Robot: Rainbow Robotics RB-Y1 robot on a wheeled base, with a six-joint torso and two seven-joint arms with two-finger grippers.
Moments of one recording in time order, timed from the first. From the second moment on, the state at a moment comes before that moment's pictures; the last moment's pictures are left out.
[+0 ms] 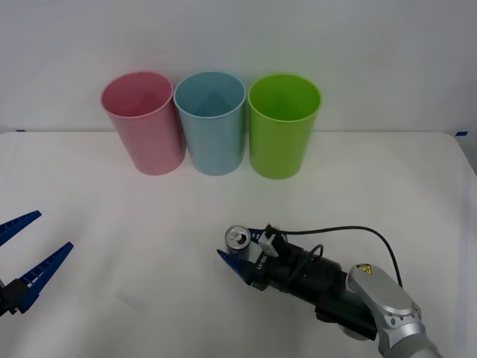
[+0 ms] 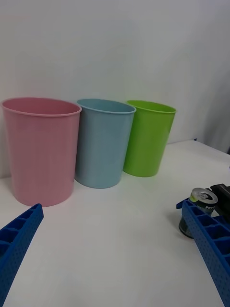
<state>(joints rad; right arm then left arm) -0.19 -0.21 0.35 -1.15 1.12 -0.73 0.46 0.35 0.40 0.52 -1.66 -0.96 -1.22 0.00</state>
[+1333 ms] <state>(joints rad) -0.15 -0.34 0.35 -1.48 1.00 -0.72 0.25 0.35 0.40 0.52 -1.66 -0.96 -1.22 0.00</state>
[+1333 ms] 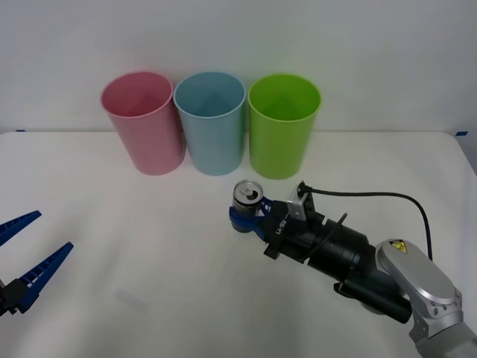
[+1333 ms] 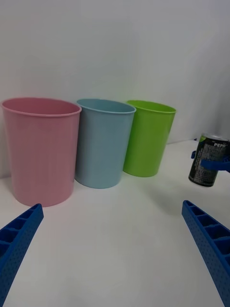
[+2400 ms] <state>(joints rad) -0.25 -0.47 0.30 -1.86 1.24 -0.49 -0.36 0.35 0.40 0.52 -1.66 -0.96 -1.22 0.00</state>
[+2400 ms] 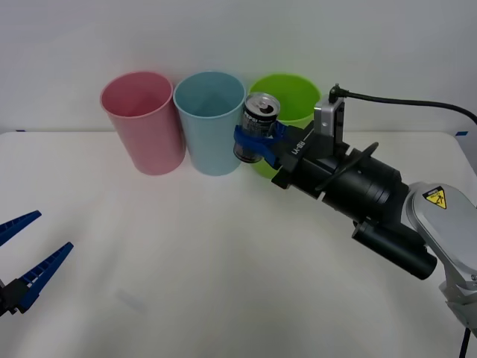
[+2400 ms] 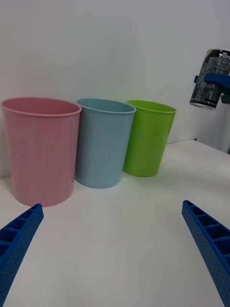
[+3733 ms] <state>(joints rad) -0.86 -0.12 0.24 -1.09 1.51 -0.27 -0.45 0.35 0.40 0.52 -1.66 -0.96 -1.22 0.00</state>
